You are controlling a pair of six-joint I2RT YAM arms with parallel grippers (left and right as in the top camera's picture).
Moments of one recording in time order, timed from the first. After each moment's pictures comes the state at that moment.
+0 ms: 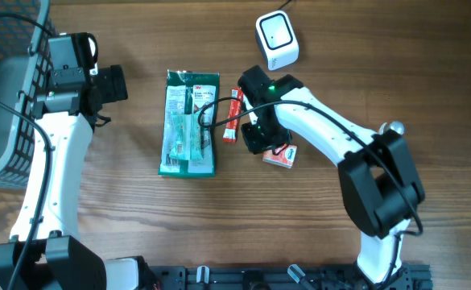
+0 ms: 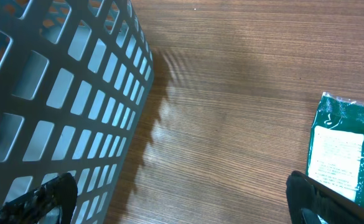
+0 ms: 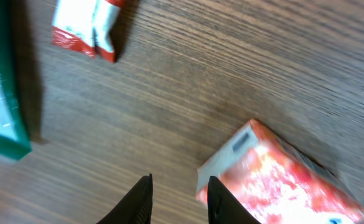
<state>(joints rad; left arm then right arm) 0.10 1.52 1.30 -0.67 -0.26 0.00 0.57 2.02 1.49 -1.02 -0.16 0.23</state>
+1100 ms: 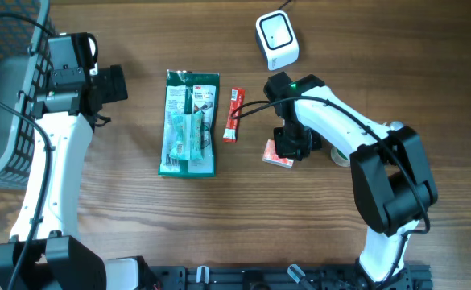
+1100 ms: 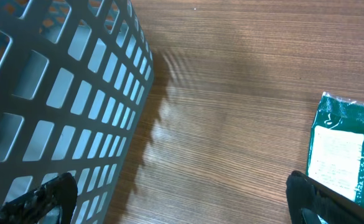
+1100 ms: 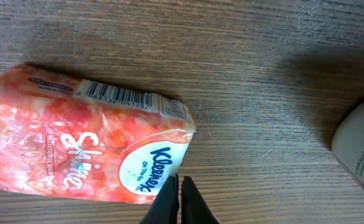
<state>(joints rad) 0.10 1.52 1.30 -0.67 -0.26 0.00 0.47 2.00 1.39 -1.15 0.03 0.41</state>
